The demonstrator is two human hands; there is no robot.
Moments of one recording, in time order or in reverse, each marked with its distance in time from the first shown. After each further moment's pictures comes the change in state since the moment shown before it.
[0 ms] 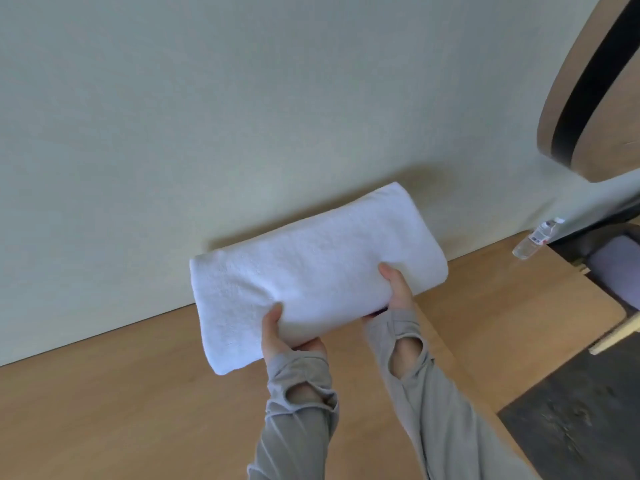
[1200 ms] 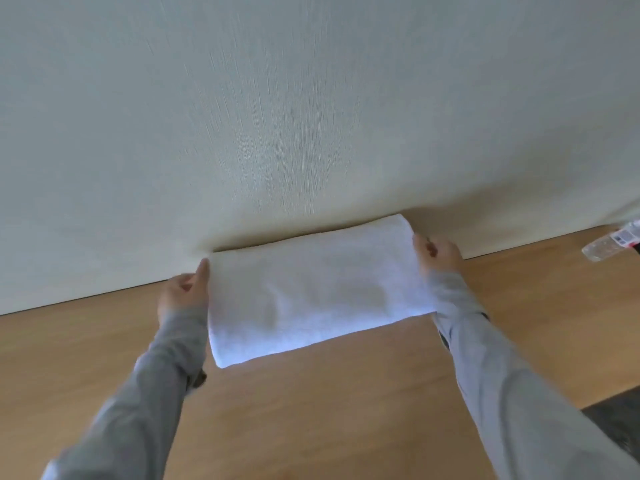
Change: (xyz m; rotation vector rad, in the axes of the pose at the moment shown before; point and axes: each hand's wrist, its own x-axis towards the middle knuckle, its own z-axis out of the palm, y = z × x) left_hand 0.102 0.110 0.005 1.495 0.406 0.758; right_hand 0.175 -0.052 -0.032 -1.348 0.048 -0.468
